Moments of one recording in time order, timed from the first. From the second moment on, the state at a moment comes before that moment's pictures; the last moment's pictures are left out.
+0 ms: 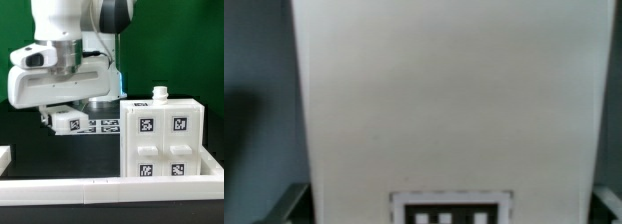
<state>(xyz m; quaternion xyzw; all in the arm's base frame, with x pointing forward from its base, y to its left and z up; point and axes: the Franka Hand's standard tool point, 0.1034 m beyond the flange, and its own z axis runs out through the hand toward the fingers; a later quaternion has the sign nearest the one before) 0.452 -0.088 0.070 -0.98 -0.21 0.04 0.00</state>
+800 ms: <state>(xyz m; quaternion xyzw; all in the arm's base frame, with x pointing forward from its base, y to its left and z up) 0.489 -0.053 0.112 -0.98 -0.20 0.03 0.01</state>
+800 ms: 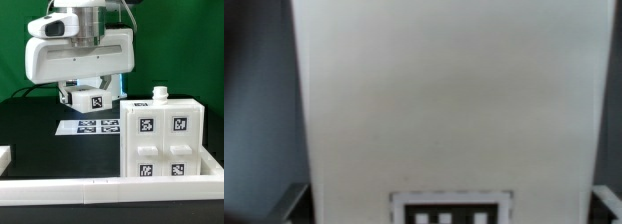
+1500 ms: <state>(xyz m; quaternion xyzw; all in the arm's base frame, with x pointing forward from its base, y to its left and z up) 0.543 -0.005 0.174 -0.98 -0.19 0.03 0.01</state>
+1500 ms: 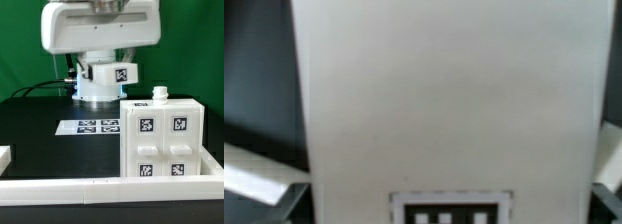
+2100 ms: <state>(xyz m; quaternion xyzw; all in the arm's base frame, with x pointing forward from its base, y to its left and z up) 0.551 0.010 0.179 -0.98 -0.19 0.02 0.01</state>
